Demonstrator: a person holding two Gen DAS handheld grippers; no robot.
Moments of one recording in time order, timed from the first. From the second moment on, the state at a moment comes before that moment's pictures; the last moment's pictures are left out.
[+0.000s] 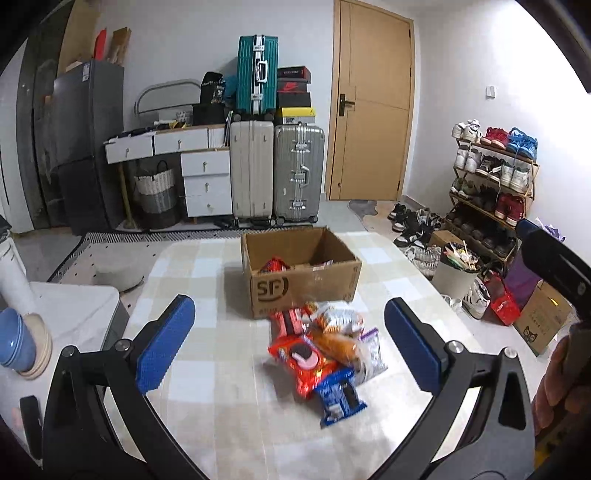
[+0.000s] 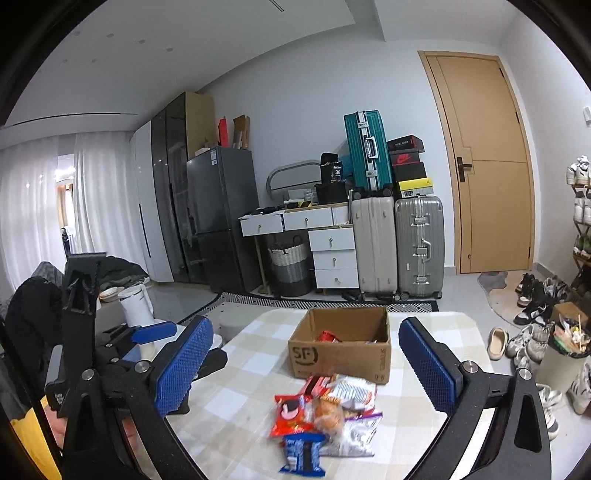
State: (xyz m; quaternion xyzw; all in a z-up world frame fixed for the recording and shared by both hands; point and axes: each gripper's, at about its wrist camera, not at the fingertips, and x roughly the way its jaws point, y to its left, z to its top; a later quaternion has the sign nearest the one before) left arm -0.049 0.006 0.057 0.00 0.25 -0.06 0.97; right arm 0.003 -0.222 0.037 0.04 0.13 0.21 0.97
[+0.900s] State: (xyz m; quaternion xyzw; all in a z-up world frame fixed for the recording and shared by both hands) left arm 0.089 0.011 -0.110 -0.04 0.41 -0.08 0.91; right arm 0.061 -0.216 -0.111 0.04 0.27 0.19 0.94
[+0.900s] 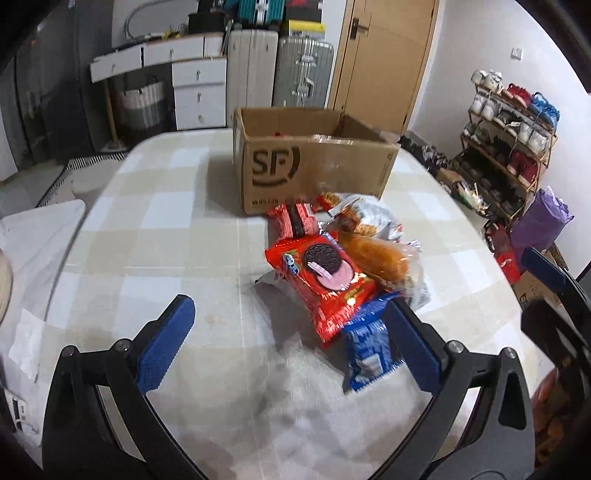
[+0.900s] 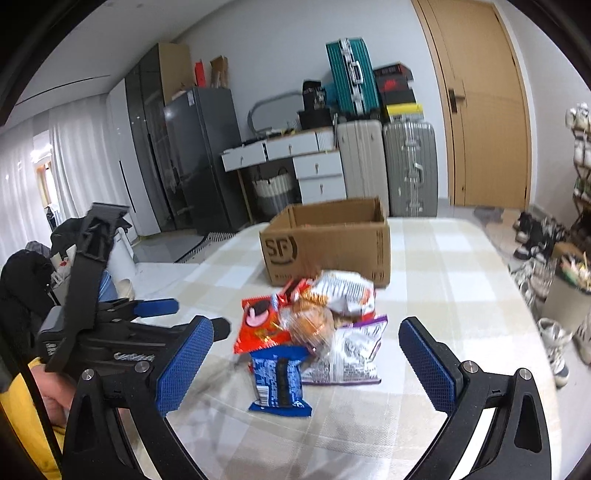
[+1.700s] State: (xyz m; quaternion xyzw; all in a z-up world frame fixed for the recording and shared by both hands) left arm 0.207 -0.007 -0.167 -0.08 0.45 -0.13 0.88; right arm 0.123 -0.221 -0.151 0.06 0.33 0.22 0.92
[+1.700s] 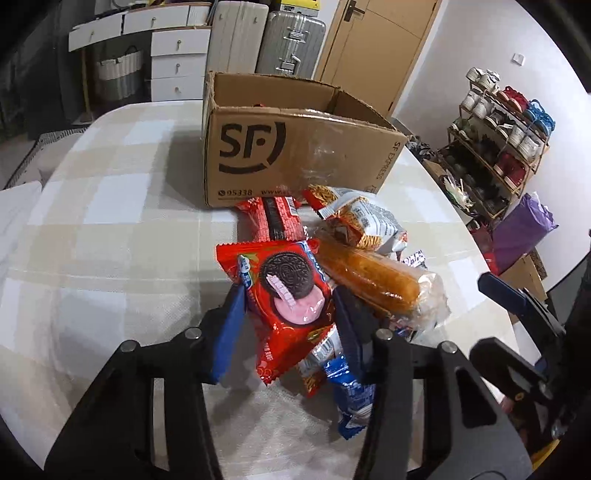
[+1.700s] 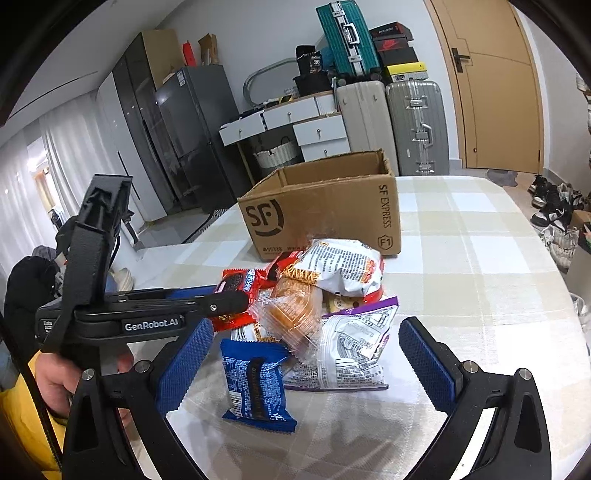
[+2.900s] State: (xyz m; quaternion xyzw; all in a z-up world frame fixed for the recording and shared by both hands) left arm 0.147 0.069 -0.172 -0.14 0.42 -0.11 0.89; right arm 0.178 -0.183 -0.181 0.03 0.40 0.23 0.89
